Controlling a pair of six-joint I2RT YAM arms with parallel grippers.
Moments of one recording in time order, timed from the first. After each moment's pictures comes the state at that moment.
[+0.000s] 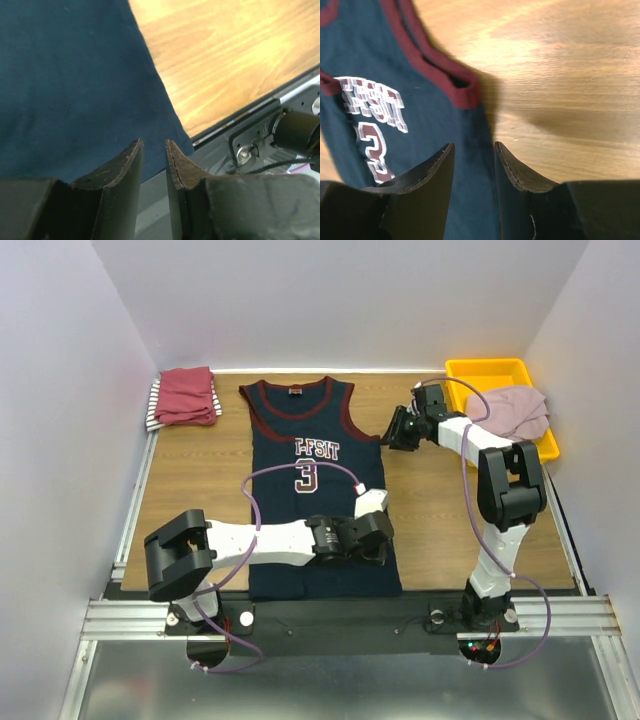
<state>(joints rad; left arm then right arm) -1.29 1.59 1.05 -0.31 -0.26 -0.96 0.21 1.95 1.39 -0.29 -0.29 0.54</state>
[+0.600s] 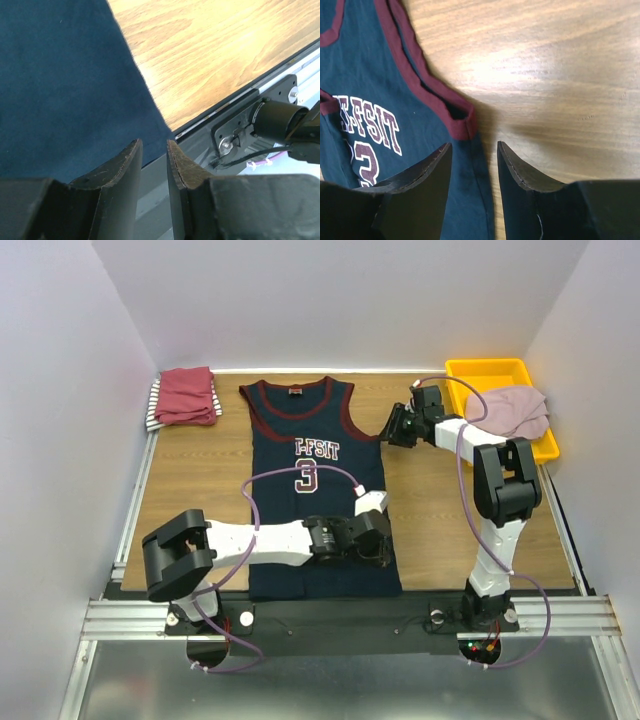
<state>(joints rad) -1.29 1.59 1.02 -0.23 -0.17 -0.99 0.21 2.01 1.39 -0.18 -0.27 0.52</state>
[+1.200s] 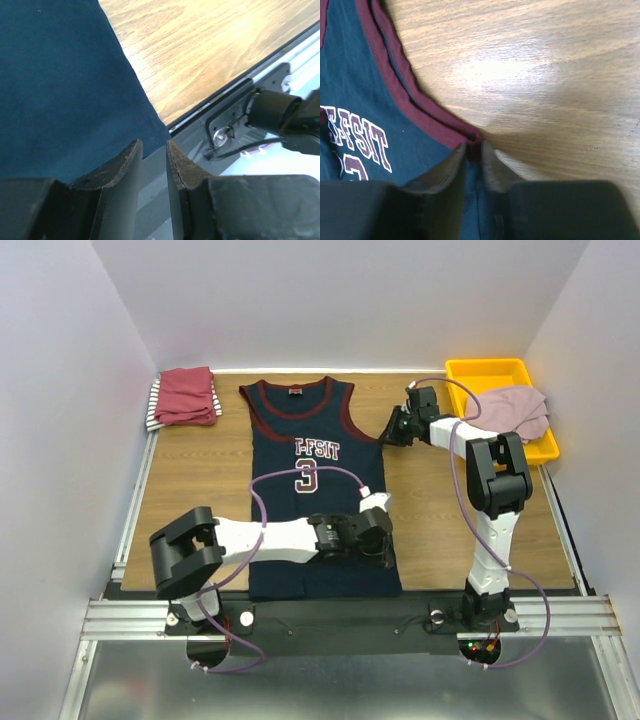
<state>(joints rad) -1.27 1.60 1.01 -0.20 -0.07 -0.98 0.21 2.10 1.45 -0.15 -0.27 0.52</state>
